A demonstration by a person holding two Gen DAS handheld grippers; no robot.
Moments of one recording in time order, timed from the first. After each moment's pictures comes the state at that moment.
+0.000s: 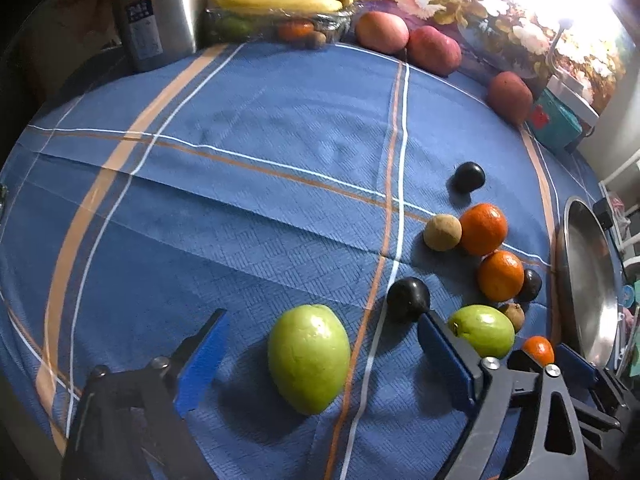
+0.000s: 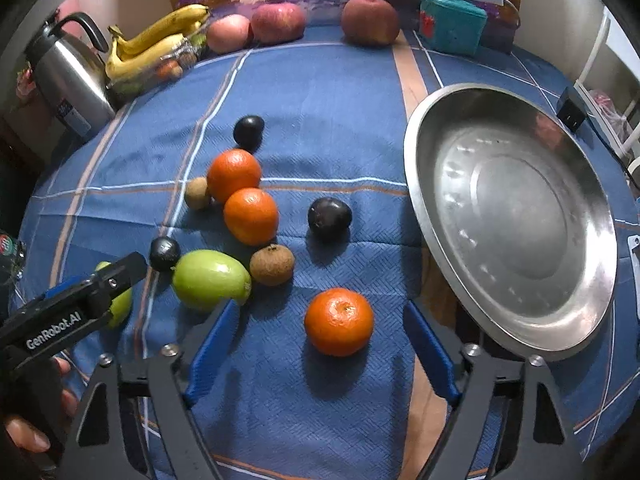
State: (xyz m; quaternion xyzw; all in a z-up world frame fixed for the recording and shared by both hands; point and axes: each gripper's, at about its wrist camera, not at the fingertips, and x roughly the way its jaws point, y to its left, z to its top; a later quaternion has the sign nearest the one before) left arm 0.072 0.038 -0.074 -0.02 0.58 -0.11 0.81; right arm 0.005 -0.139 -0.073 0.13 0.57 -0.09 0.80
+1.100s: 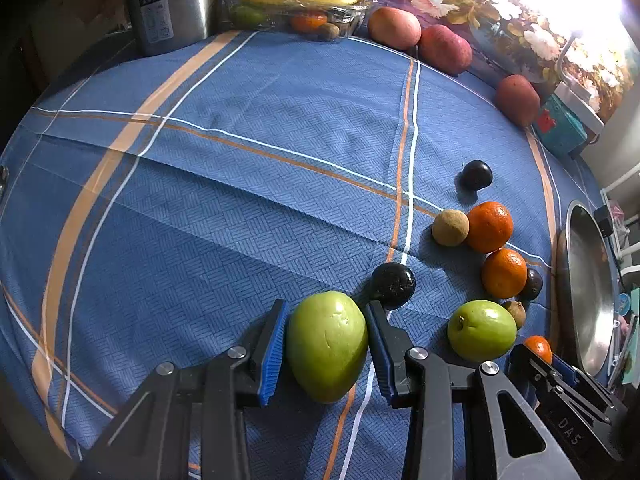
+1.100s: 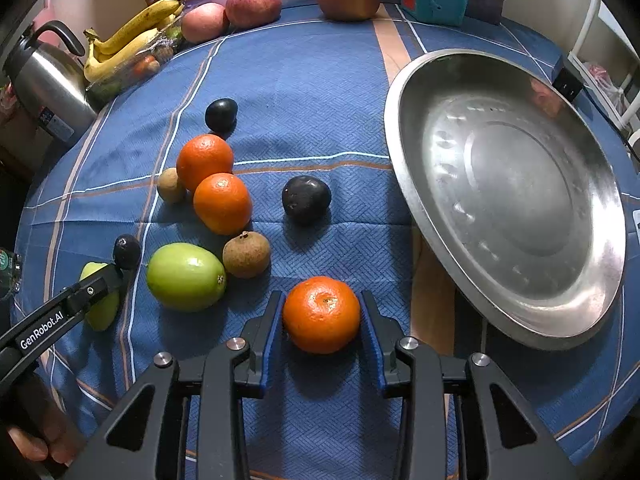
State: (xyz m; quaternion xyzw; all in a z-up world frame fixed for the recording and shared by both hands) left arm 0.069 0.047 -0.074 -0.04 0.59 -0.10 0.80; right arm 0.003 -0.151 -0.083 0.16 0.59 -0.10 0.78
